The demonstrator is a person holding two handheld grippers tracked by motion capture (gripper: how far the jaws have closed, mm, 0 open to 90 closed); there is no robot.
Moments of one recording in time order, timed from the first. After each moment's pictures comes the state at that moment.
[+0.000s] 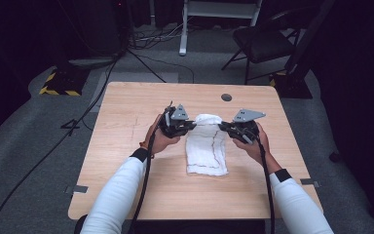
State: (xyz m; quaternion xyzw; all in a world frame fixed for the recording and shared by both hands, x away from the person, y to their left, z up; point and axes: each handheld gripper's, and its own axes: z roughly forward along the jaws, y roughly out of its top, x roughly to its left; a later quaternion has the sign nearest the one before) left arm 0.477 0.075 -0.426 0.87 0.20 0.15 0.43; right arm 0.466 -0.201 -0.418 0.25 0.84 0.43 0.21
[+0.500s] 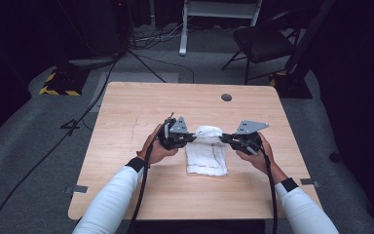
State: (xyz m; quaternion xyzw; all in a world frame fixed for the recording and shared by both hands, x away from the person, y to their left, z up) left arm 0.444 0.078 -0.436 0.88 0.16 0.13 0.42; right arm 0.438 -0.210 -0.431 0.22 0.85 0.44 0.18
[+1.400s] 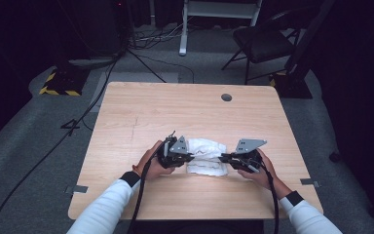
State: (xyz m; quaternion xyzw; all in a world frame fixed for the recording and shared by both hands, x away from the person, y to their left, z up) left arm 0.403 0.079 -0.460 0.91 0.12 0.10 0.38; right arm 0.400 -0.214 -0.462 0.19 0.88 0.41 0.12
